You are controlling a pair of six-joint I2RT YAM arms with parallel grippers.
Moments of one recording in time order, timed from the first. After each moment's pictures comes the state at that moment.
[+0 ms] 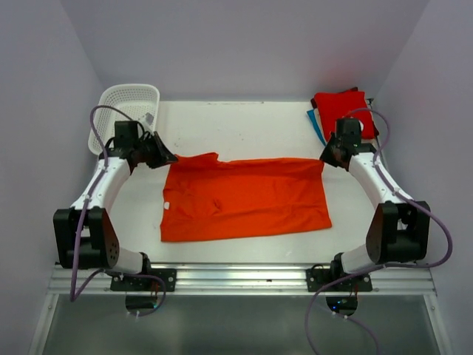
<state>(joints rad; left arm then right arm) 0.04 1.47 1.08 -0.42 0.49 -0.44 0.04 1.51 1.13 -0.48 0.12 0.48</state>
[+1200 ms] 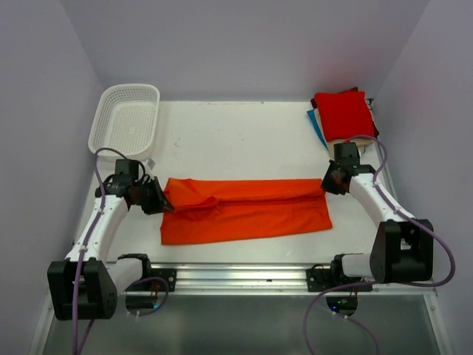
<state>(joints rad) 0.04 1.08 0.73 -0.79 0.43 -0.38 0.05 1.33 0.85 -0.57 0.12 0.47</state>
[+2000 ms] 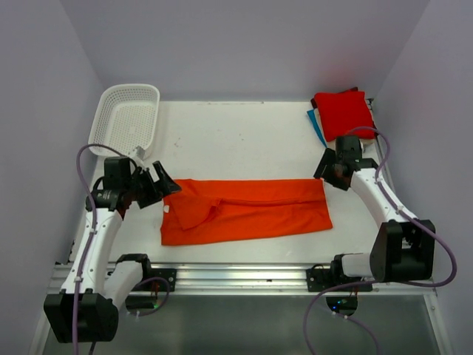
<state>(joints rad) 0.04 0.90 0.78 -0.75 0.41 -0.47 0.05 1.34 0.92 -0.60 0.12 0.47</state>
